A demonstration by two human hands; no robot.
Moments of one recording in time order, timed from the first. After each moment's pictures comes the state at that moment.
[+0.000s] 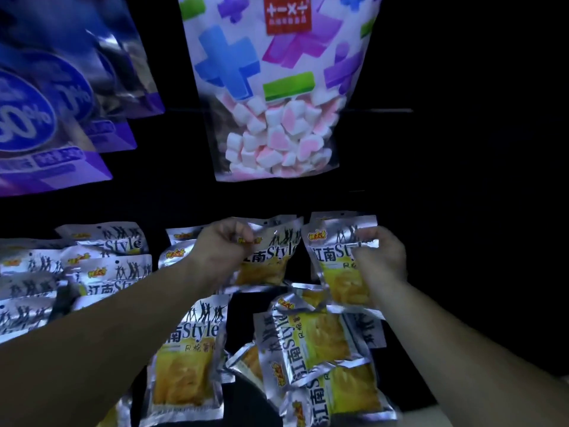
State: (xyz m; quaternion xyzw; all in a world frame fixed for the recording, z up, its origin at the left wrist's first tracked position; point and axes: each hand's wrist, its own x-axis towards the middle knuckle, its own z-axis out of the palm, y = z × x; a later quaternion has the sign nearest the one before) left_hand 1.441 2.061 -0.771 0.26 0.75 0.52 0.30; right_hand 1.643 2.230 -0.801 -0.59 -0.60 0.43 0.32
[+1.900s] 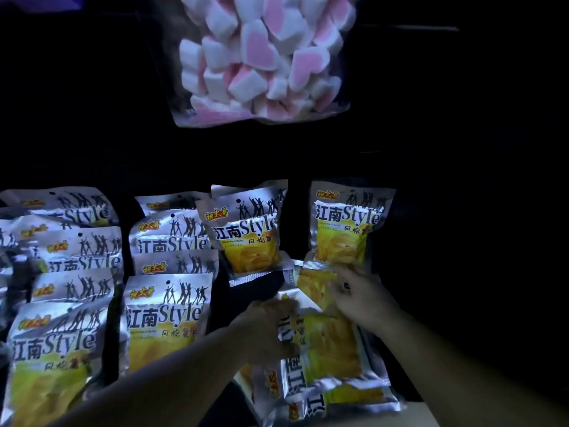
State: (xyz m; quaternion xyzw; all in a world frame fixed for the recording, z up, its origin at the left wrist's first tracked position) left_hand 1.526 2.062 -0.947 0.51 0.78 0.15 0.33; right_hand 1.682 2.232 -0.921 -0.43 -0.85 0.31 -0.04
